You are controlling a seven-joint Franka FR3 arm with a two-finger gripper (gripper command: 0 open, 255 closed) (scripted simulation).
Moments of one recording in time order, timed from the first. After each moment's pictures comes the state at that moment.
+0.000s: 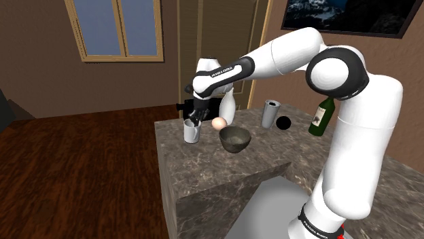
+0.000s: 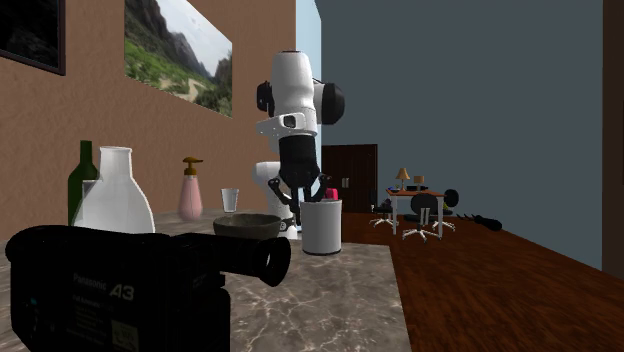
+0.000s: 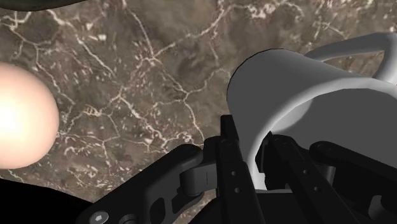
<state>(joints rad) 0.03 0.18 -0.09 -1.94 0.10 2.20 -0.05</state>
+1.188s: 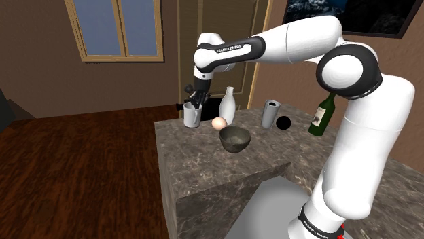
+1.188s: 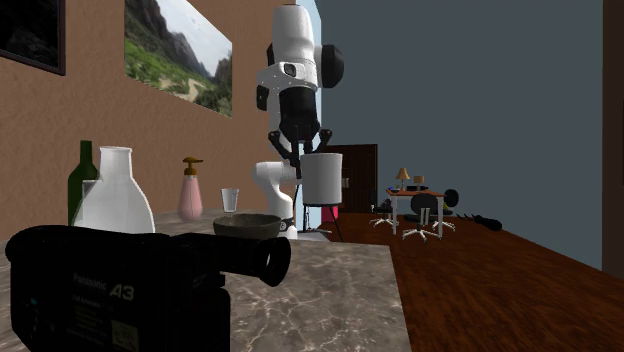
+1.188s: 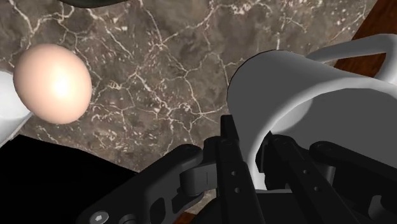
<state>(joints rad) 0.03 0.11 -0.09 -1.78 0.08 1.97 -0.03</state>
